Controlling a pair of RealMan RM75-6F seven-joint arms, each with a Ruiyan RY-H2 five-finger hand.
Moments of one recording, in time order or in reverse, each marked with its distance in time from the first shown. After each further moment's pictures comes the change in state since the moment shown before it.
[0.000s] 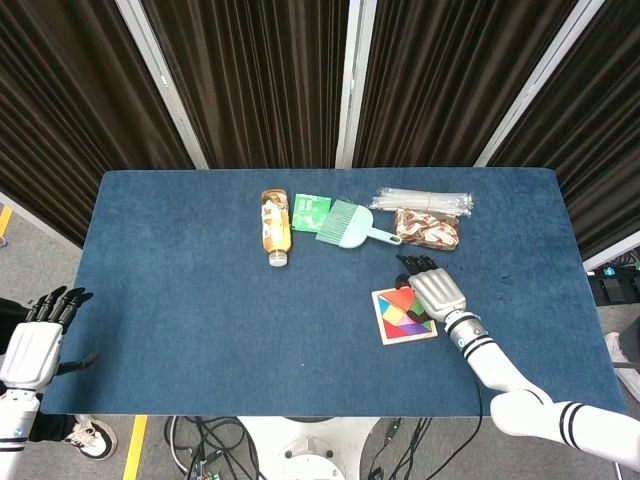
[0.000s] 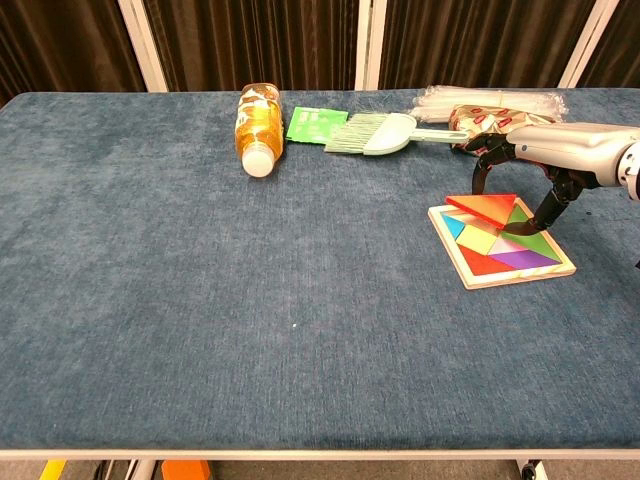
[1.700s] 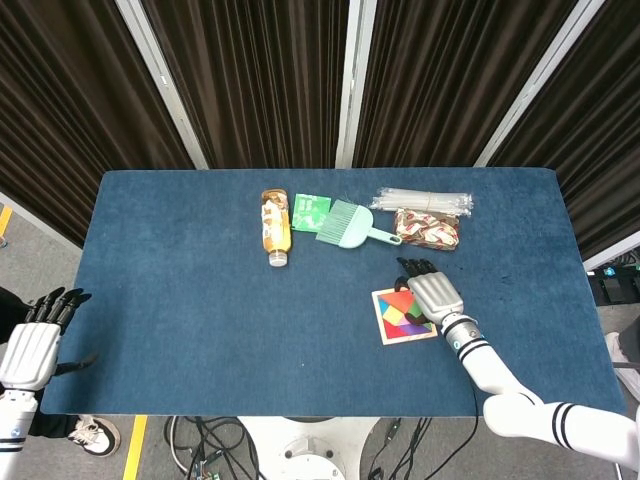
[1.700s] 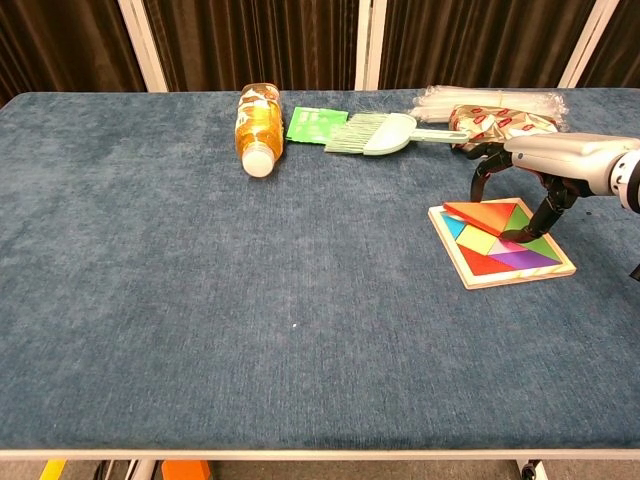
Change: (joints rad) left arm 0.003 -0.006 0.002 0.026 0.000 -0.004 -0.029; right arm 0.026 -0.020 -0.032 -0.020 0.103 0.036 -0.039
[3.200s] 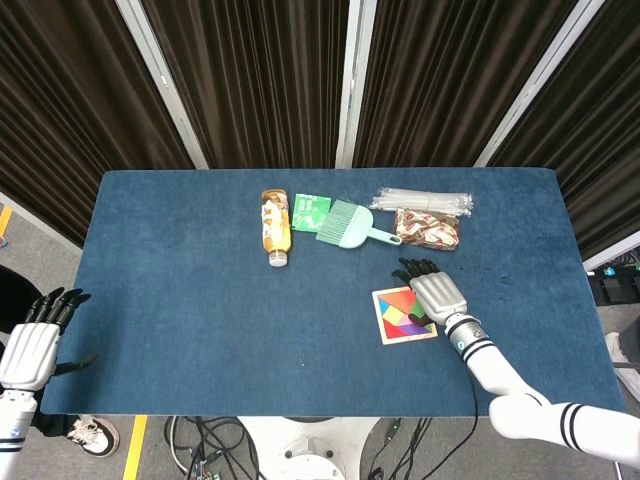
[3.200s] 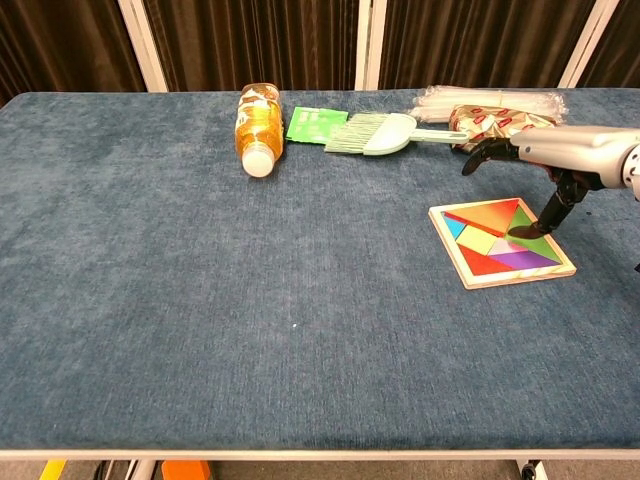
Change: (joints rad) left arm 0.002 0.001 0.000 0.001 -0.001 -0.001 -0.005; right arm 0.006 0.053 -0.006 -0.057 -0.011 0.011 0.020
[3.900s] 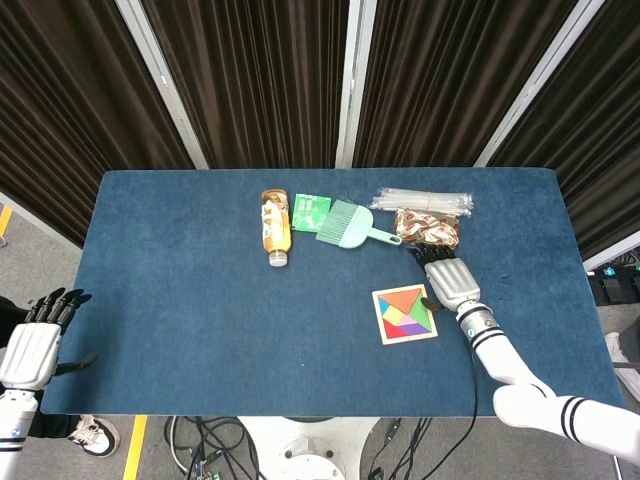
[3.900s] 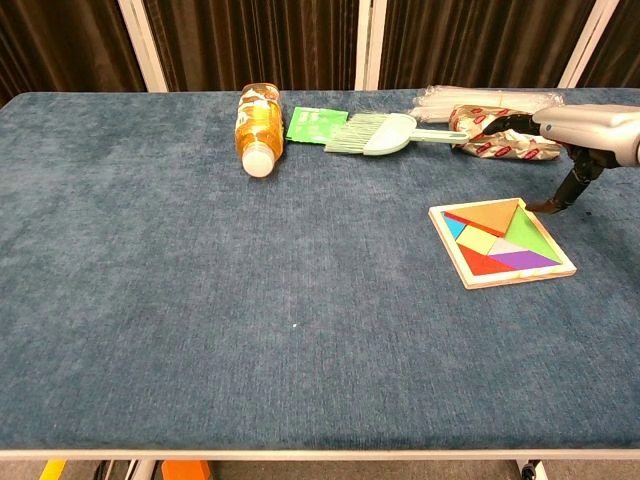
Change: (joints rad) left arm -0.003 0.000 0.001 -0.001 -0.004 -0.011 0.006; right arm -0.004 -0.030 0.022 0.127 0.007 -0.006 0.019
